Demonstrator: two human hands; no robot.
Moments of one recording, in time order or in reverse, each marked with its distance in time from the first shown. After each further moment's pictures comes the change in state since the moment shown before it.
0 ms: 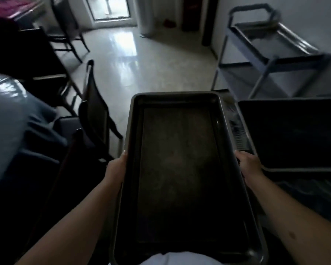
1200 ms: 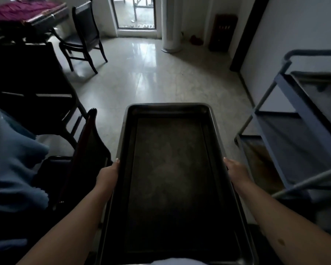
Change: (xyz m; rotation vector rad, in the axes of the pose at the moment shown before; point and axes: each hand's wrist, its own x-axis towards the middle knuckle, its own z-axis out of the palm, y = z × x) left_hand 0.416 0.247 -0.007 0.057 0.203 -0.113; right_hand 0.375 -0.265 0.300 -0.336 -0.159 -0.128
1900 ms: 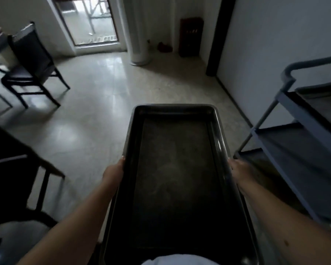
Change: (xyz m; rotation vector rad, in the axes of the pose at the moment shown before) left_hand 0.321 0.301 0.086 0.218 -0.204 0.159; right_hand 0.291 -0.171 0.064 -0.043 0.220 0.153
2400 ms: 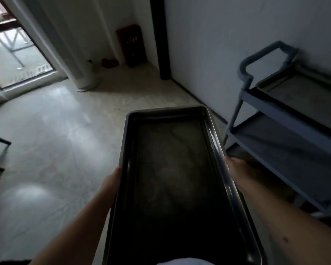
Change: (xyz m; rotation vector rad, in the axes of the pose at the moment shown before) left_hand 0.174 0.203 0.111 0.150 -0.316 0.053; right_hand 0.157 -0.043 -0.033 0.227 0.256 0.175
